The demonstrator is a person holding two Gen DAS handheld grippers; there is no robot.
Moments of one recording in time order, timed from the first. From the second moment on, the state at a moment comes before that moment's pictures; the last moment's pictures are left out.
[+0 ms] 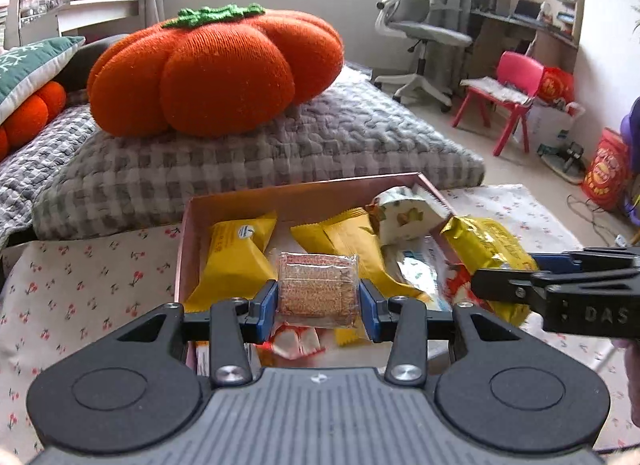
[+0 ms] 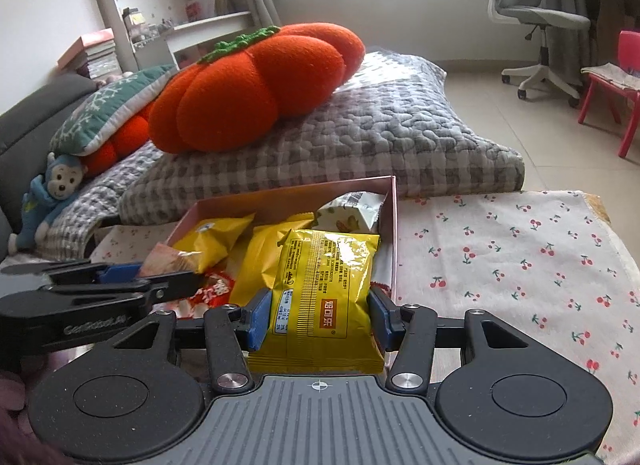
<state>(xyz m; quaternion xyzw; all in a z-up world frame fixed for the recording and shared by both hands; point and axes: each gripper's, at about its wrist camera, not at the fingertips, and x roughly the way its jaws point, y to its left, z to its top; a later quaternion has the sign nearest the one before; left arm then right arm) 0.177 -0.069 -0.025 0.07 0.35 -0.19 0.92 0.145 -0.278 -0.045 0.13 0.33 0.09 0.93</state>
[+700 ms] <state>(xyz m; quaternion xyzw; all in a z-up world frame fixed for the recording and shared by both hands) 0.220 -0.085 -0.041 0.10 0.37 -0.15 0.91 0.180 -0.286 -0.058 0.14 0.33 0.08 0.93</state>
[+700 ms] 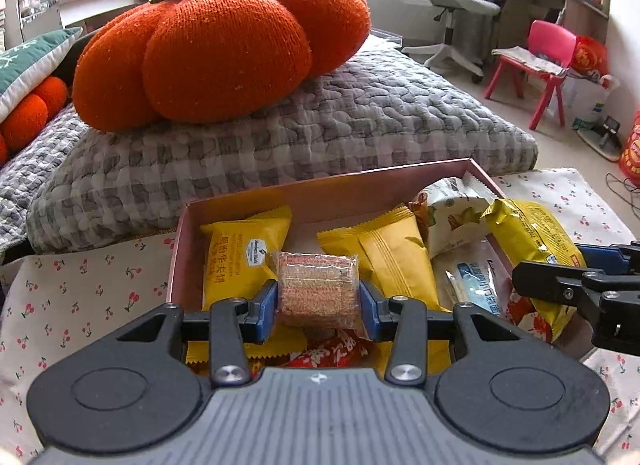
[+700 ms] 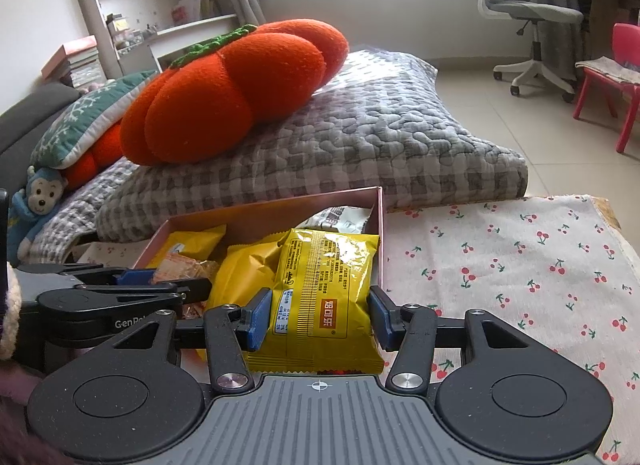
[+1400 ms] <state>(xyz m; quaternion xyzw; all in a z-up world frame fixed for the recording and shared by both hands) 0.213 -0.068 -0.026 0.07 0.36 -0.15 0.92 0.175 -0.295 -0.045 0.16 0.32 0.06 0.93</state>
